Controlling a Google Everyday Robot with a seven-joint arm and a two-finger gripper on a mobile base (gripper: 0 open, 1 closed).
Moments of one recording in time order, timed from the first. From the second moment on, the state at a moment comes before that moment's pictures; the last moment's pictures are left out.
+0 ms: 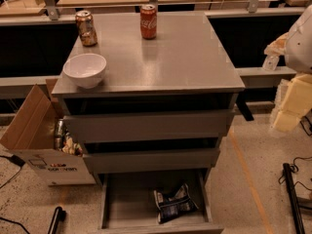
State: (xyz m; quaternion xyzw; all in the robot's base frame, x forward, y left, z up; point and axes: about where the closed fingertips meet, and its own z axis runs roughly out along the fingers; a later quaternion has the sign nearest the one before) arm 0.438 -0.217 0.976 -0.60 0.78 -0.03 0.16
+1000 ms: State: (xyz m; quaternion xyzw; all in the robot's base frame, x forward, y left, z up) arm 0.464 -0.198 0.907 -0.64 0.76 0.02 0.14
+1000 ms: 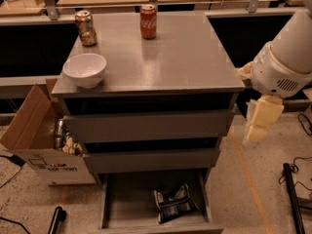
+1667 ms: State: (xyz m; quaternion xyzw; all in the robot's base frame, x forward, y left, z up) arm 0.480 -0.191 0.826 -0.65 0.74 0.07 0.16
